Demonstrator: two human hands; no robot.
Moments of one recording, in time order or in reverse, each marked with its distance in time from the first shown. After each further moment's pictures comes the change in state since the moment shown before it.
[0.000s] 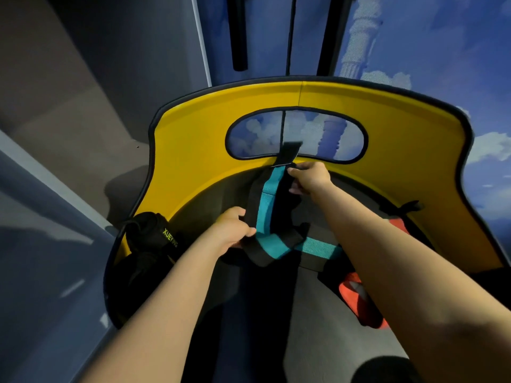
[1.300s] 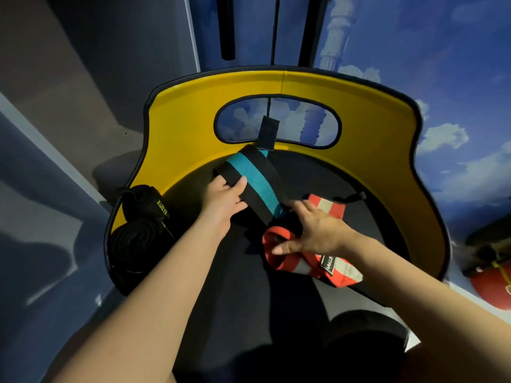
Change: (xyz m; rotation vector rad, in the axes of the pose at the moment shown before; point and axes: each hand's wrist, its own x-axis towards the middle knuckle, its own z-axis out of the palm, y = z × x) left_hand -0.056 0.009 0.023 -0.661 0.176 0.196; right_hand -0.143 0.063 -0.057 -1.085 -0.316 -0.388
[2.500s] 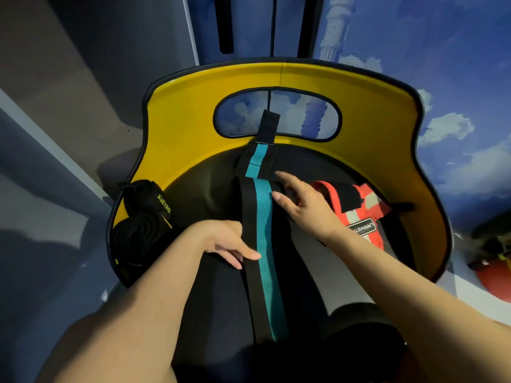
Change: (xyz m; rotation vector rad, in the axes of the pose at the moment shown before) left_hand 0.001 -0.033 -0.028 0.947 -0.612 -0.469; right_hand 0.012 -0.009 0.009 0.427 0.336 -0.127
